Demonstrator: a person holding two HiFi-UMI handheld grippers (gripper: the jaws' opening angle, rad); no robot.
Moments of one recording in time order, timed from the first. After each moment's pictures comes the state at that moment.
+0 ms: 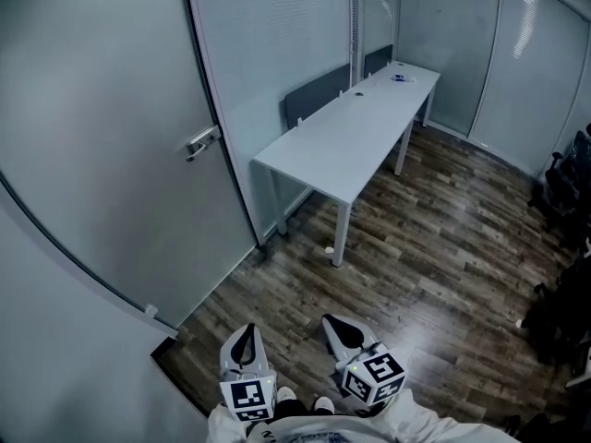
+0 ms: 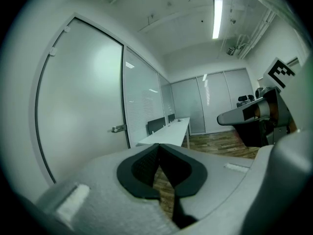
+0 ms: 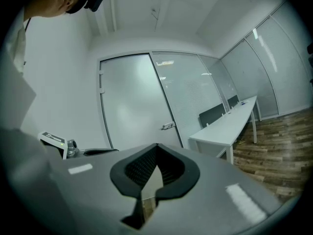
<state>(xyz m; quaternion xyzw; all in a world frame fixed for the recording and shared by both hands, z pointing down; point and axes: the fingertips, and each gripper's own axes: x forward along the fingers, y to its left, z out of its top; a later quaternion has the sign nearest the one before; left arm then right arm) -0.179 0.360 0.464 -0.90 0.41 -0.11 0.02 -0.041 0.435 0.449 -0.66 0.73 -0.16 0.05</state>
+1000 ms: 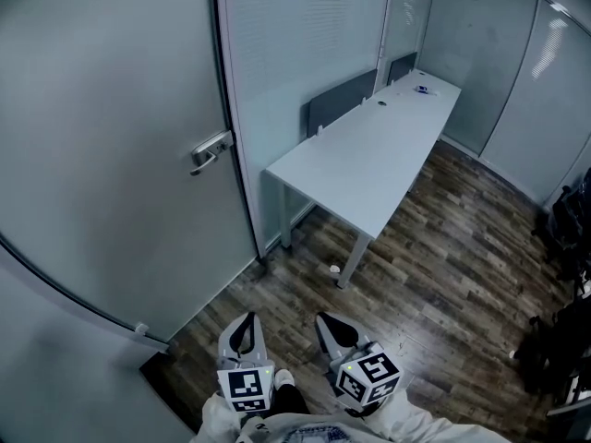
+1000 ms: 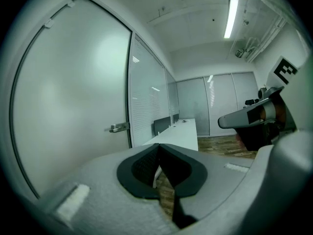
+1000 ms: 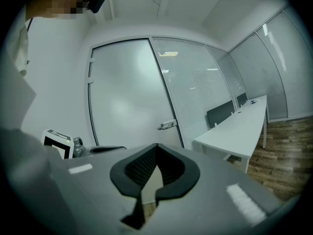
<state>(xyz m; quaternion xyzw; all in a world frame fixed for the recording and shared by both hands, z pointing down) -0.141 0.139 0.480 -0.91 0.41 -0.10 -0.01 -0.023 0.215 0.460 -0.65 0.74 -0.16 0.02</state>
